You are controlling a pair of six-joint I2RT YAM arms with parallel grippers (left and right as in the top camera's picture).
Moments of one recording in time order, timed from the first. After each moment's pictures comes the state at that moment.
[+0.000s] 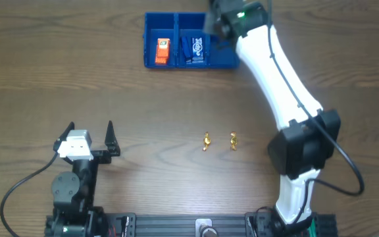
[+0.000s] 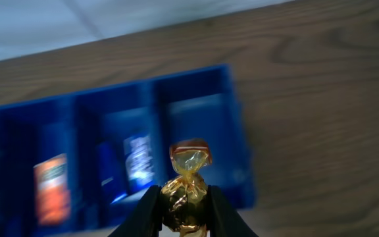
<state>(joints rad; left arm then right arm) -0.08 0.01 0.03 -0.13 -0.05 -0.07 0.37 2.07 2.04 -0.90 0.28 0.48</state>
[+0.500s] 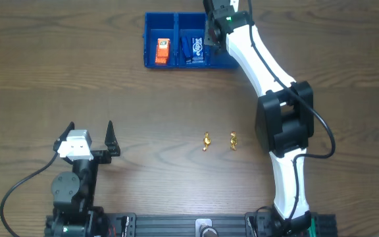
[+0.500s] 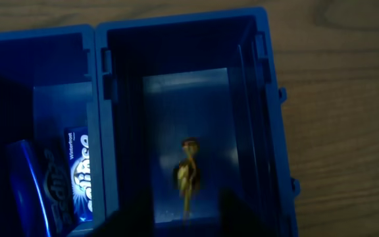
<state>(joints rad) -0.08 0.01 0.03 -0.13 -0.05 -0.07 0.35 2.28 2.02 -0.80 0.26 0.41</state>
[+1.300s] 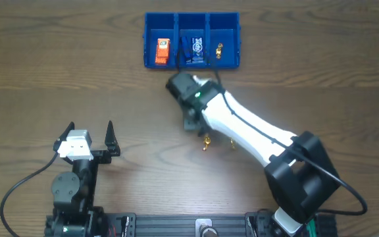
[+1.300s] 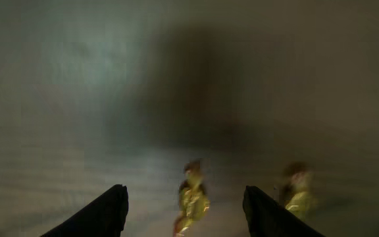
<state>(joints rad) -0.08 0.01 0.03 -0.13 -0.05 -0.07 0.73 1.81 1.28 -0.92 0.16 0.68</state>
